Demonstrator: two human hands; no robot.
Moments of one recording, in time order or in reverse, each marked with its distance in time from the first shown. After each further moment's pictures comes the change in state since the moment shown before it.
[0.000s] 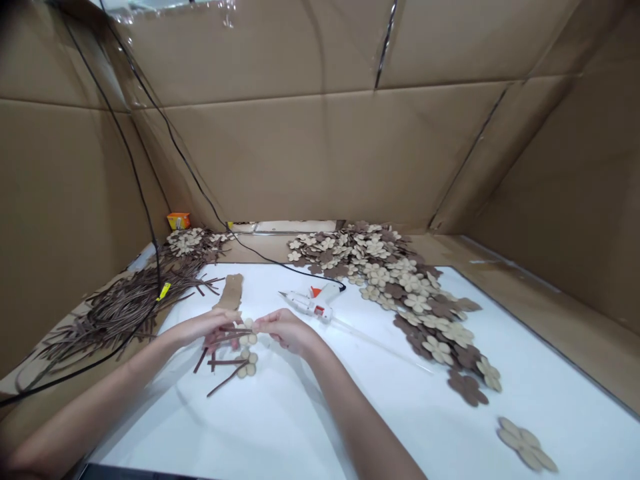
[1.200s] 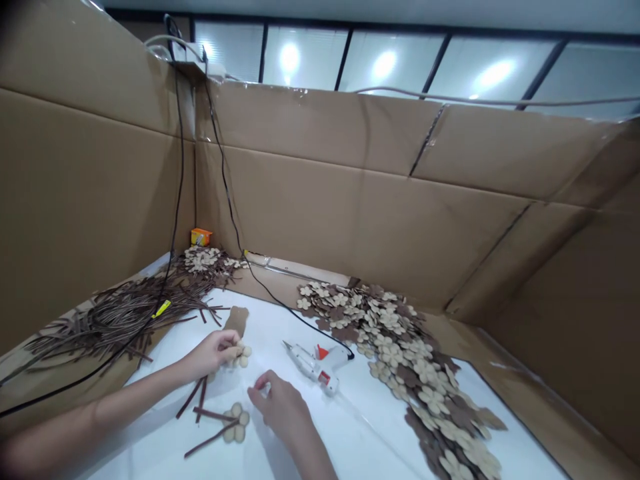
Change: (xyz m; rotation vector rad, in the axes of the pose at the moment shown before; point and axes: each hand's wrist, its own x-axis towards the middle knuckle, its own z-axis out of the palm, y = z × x) left_hand 0.027 -0.025 0.009 -0.342 0.363 0.332; right_hand -0.006 0.013 0.020 -0.595 0.279 -0.010
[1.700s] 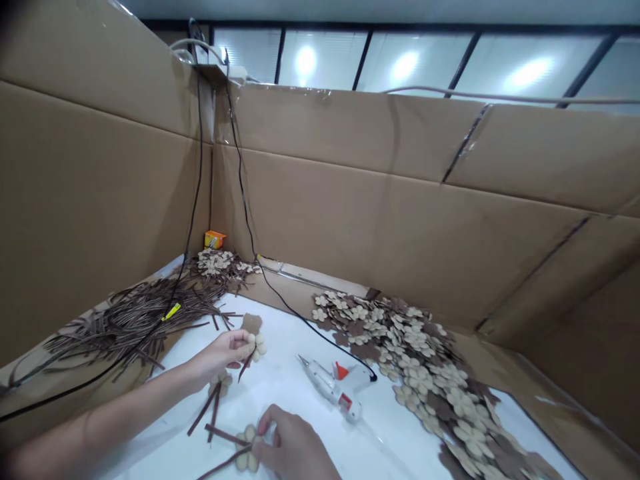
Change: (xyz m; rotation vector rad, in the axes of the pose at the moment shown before) left_hand 0.005 0.013 -0.010 -0.188 0.071 -0.175; right_hand -0.003 0.005 0.007 -0.181 -0.194 -0.056
